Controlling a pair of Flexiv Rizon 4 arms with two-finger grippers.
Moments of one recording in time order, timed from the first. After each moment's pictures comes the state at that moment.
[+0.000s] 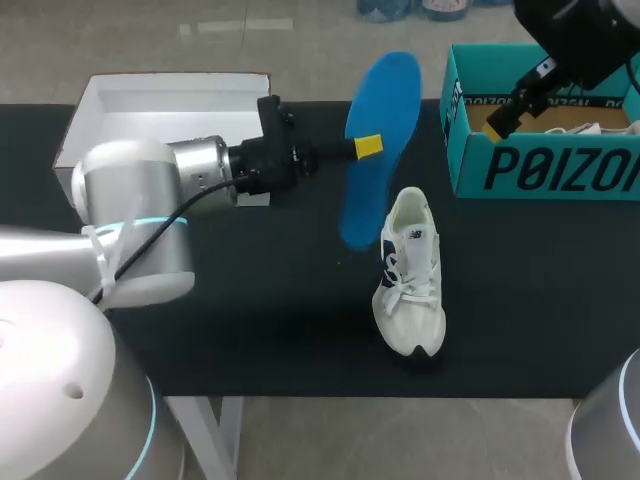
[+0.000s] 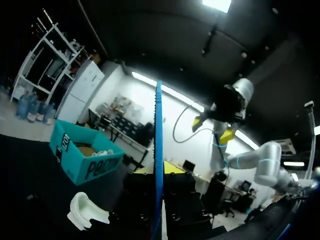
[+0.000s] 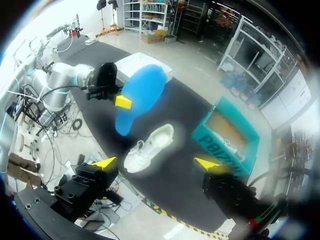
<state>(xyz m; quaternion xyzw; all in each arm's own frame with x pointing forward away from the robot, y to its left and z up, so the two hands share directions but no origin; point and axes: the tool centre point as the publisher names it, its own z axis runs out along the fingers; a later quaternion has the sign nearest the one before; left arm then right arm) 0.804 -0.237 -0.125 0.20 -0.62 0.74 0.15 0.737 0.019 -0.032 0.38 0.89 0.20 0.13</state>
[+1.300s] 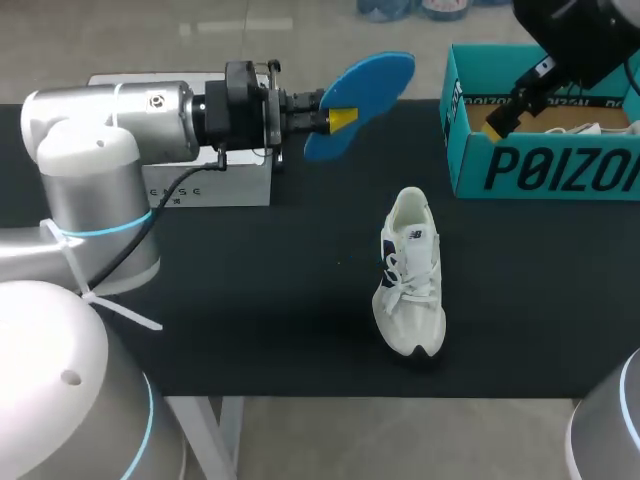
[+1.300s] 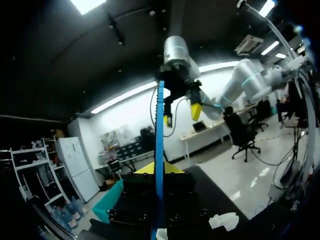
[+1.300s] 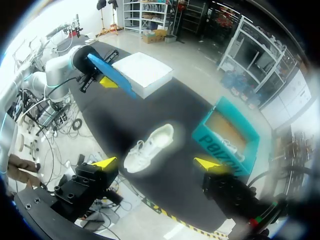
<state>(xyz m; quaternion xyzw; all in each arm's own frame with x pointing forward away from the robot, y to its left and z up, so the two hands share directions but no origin) 0.812 -0.206 -0.064 -0.12 -0.67 0.71 -0.15 0.737 0.020 -0.031 0.38 0.89 0.19 0.12</state>
